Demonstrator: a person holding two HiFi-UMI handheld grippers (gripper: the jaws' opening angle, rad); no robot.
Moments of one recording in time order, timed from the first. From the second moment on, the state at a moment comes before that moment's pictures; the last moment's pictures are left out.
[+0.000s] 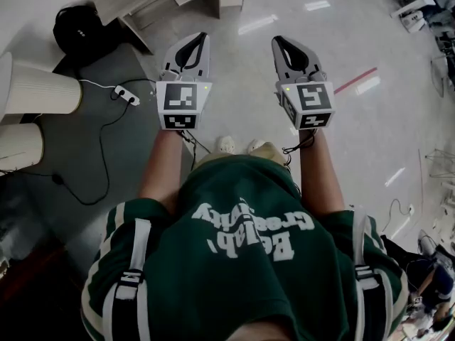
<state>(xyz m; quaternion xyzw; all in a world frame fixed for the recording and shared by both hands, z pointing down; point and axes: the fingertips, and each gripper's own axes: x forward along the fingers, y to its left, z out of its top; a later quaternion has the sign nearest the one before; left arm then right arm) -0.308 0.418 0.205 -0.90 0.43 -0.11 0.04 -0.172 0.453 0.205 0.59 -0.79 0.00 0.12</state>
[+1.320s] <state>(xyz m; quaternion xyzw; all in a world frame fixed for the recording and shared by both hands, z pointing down) -0.188 0.252 0.218 -0.89 0.43 -0.12 0.04 -0.050 0.281 0.226 0.59 -0.80 0.01 0.11</state>
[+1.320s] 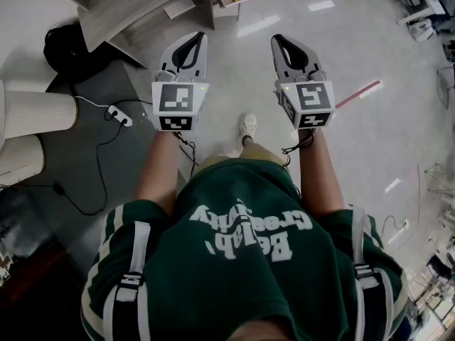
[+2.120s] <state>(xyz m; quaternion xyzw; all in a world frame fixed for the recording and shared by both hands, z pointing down) -0.062 0.138 0.233 -0.89 0.44 -0.14 0.04 0.080 0.160 0.243 0.58 -0.81 0.03 0.10</state>
